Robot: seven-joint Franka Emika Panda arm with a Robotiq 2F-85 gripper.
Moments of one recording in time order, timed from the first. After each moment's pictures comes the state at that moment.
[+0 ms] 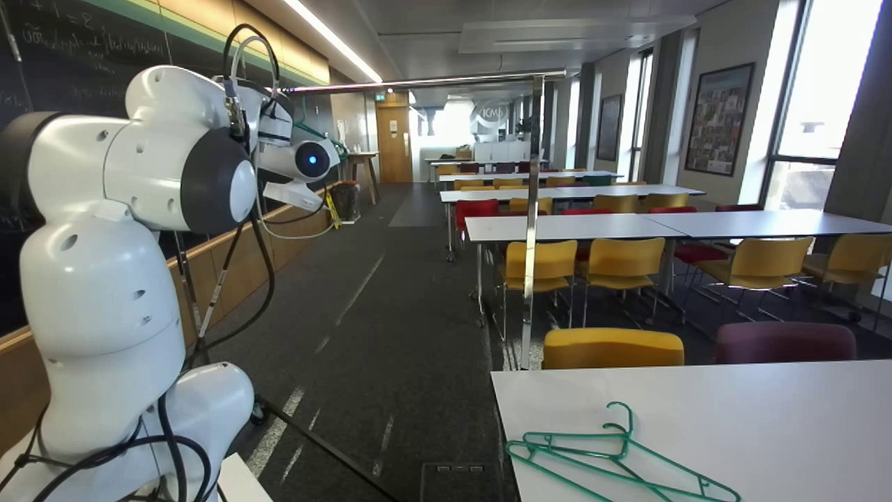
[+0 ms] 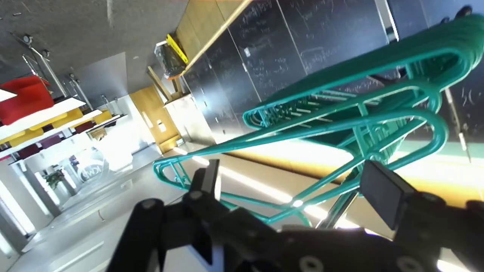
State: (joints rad) arm 1.57 -0.33 -0.73 -1.99 1.58 2.83 -1.40
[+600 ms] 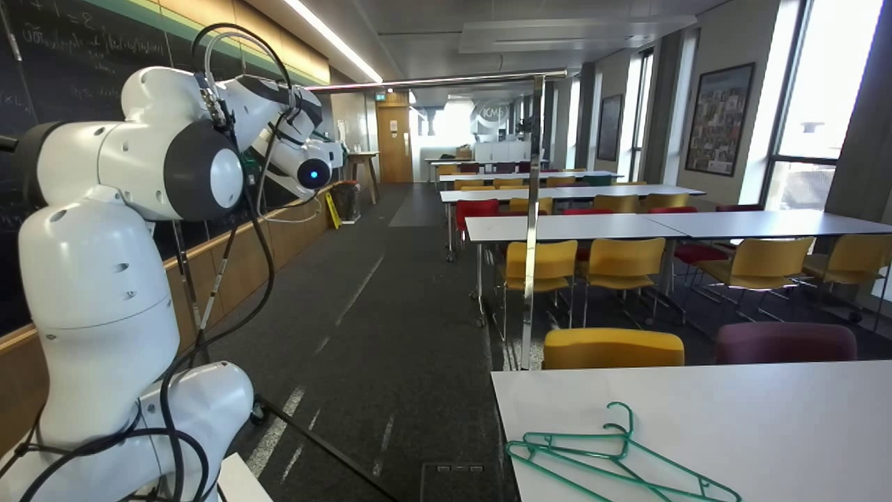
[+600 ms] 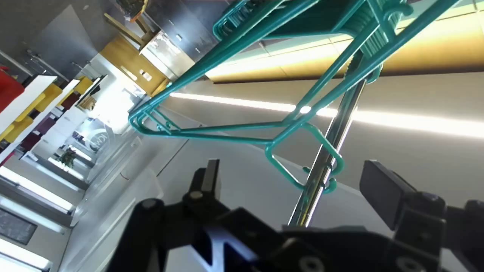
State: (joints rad) arm 1.60 -0.14 -0.85 -1.79 2.16 2.65 -1.53
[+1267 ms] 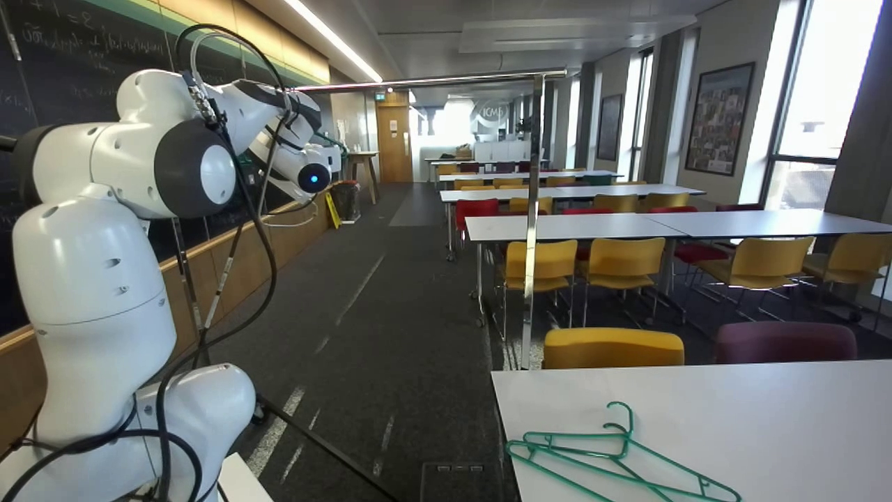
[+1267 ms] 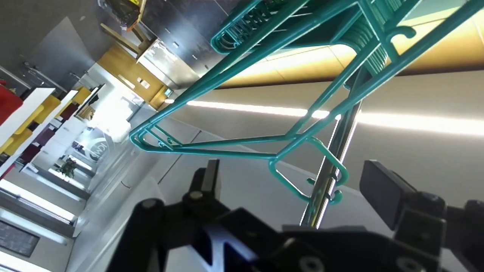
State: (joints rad) arm 1.49 -0.10 -0.76 -1.80 2.19 2.59 -1.48
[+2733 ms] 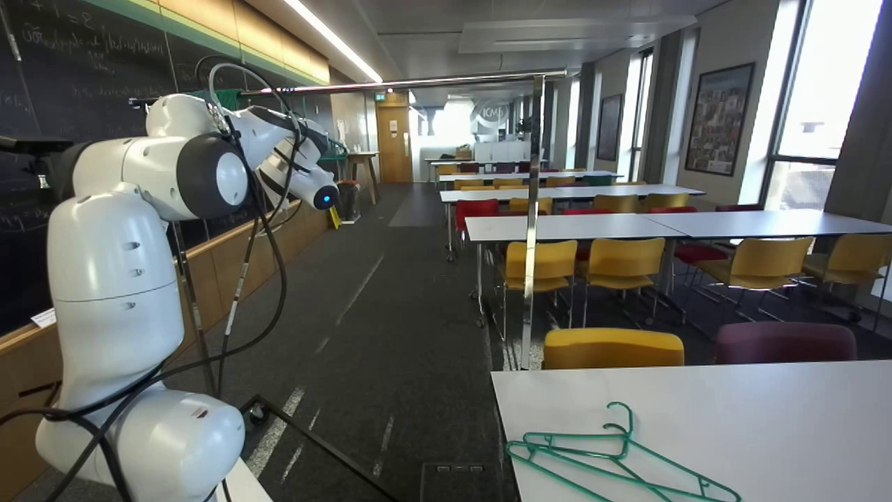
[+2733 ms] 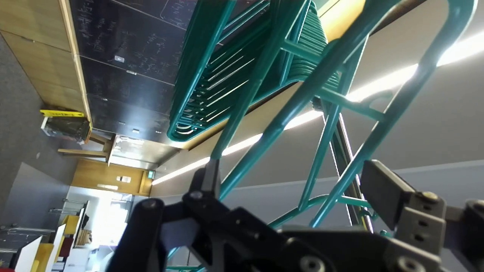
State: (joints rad) arm 0.50 0.10 0.21 -1.72 2.19 2.26 -1.02
